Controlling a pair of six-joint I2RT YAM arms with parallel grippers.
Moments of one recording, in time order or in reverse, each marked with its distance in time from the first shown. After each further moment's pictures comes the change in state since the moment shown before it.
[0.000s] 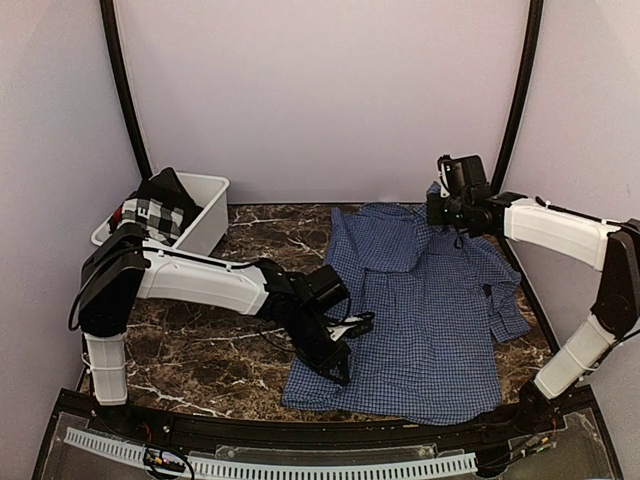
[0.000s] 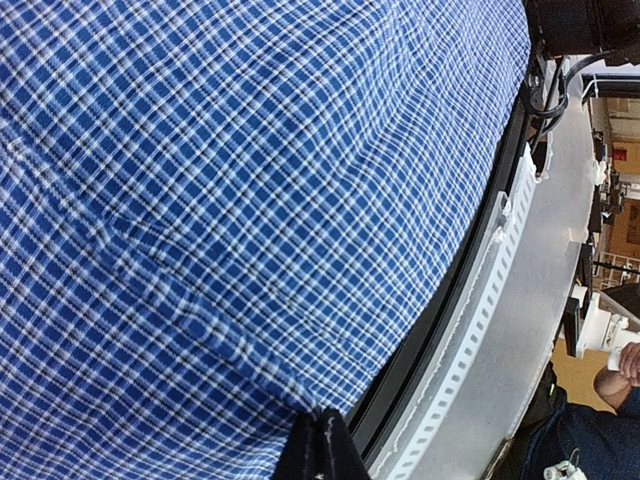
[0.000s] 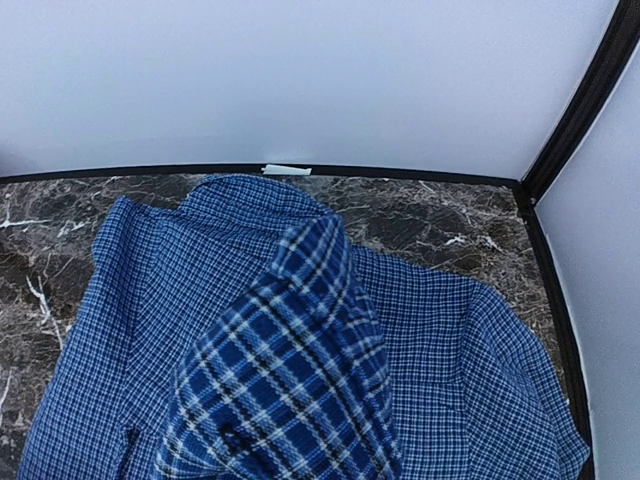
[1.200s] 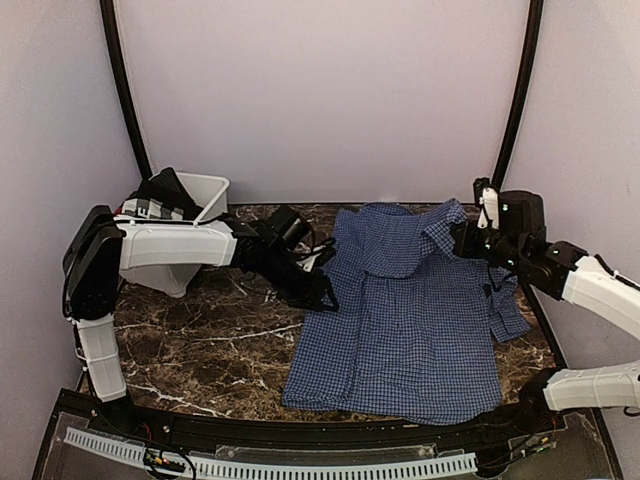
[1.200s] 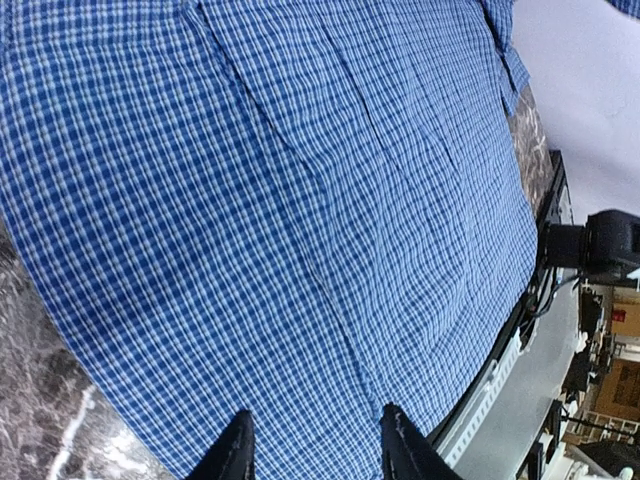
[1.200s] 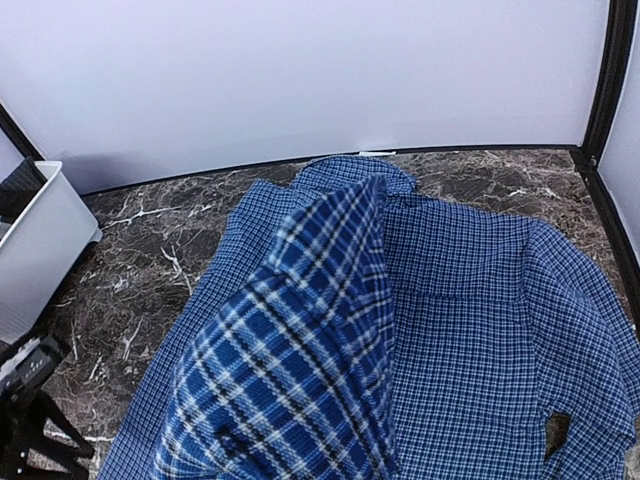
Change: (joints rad) left arm 0.255 -0.082 0.039 0.046 -0.105 -0.116; right arm 0.045 -0.526 -0.397 0.028 -0.217 0.156
